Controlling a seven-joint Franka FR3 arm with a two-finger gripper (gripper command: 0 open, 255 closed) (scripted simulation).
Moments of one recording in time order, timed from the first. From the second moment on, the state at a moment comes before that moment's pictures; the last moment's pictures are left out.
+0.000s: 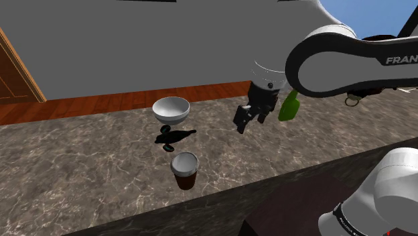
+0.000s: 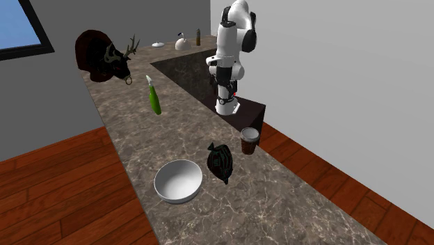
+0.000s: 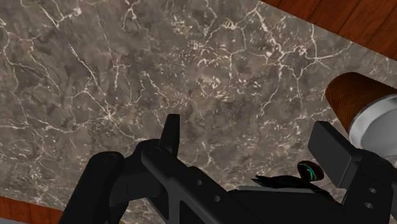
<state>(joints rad) 0.09 -0.57 0.34 -2.39 0.14 1.93 0.39</state>
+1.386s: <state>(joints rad) 0.11 0.00 0.65 -2.13 0.06 2.24 0.97</state>
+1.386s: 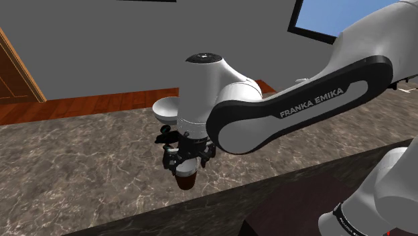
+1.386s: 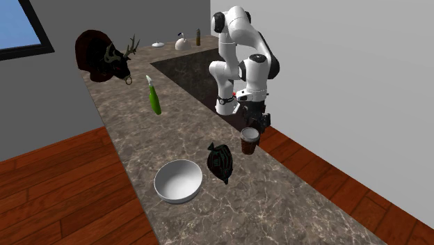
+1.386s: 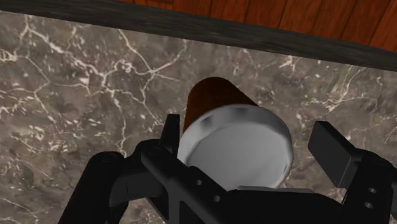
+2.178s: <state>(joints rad) 0.11 0.04 0.65 -2.15 0.02 2.30 0.99</state>
